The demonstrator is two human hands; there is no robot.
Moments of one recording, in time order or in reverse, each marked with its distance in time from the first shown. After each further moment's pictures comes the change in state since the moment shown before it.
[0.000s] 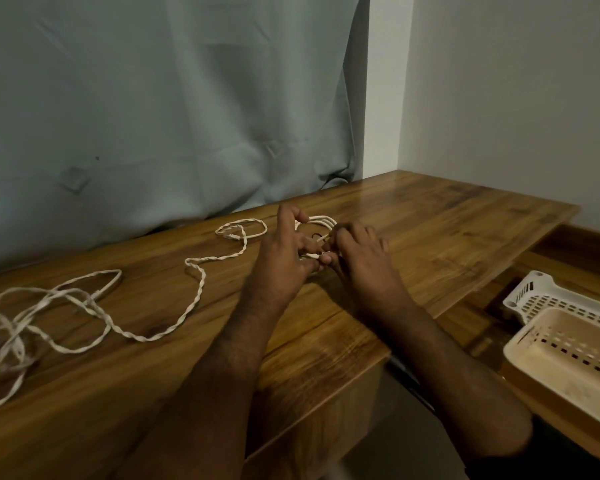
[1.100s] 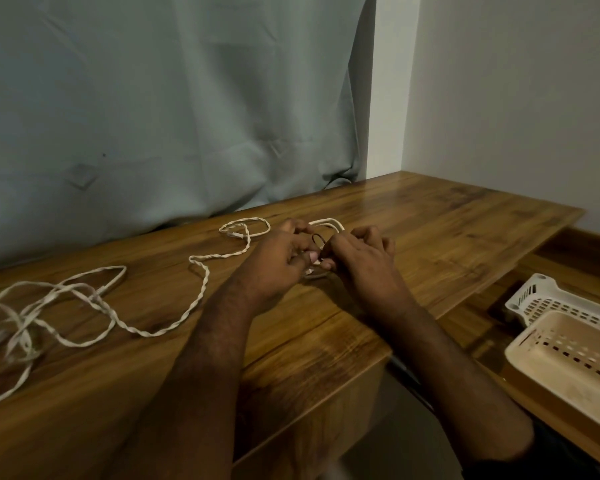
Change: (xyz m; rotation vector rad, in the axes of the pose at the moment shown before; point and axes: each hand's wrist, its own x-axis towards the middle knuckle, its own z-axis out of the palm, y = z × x) left_hand 0.007 -0.004 -0.027 0.216 -0.268 0.055; right_hand -0.008 -0.008 -0.012 0.050 -0.035 -0.060
